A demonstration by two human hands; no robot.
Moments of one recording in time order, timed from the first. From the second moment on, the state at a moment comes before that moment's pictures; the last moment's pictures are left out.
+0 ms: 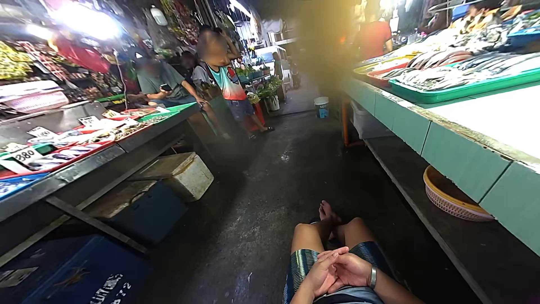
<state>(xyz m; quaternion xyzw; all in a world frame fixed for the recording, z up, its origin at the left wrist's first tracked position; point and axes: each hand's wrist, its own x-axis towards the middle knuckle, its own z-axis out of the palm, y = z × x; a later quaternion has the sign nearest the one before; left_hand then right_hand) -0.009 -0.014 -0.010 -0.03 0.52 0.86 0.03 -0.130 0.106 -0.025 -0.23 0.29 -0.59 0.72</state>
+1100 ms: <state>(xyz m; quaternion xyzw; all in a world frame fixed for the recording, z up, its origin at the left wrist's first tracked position) -0.010 -0.014 -0.009 -0.03 0.51 0.86 0.03 -0.130 0.108 -0.022 -0.24 0.30 -0.59 0.71</state>
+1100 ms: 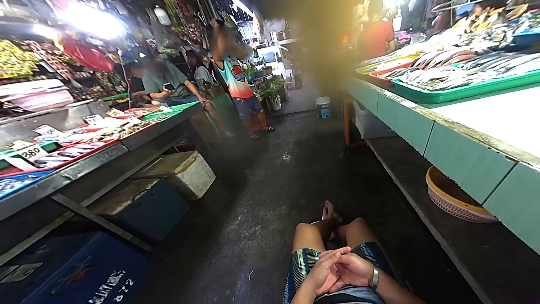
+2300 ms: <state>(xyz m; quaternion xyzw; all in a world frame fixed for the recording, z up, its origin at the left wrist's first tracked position) -0.012 -0.015 -0.014 -0.03 0.51 0.86 0.03 -0.131 0.110 -0.016 -0.24 0.30 -0.59 0.71</state>
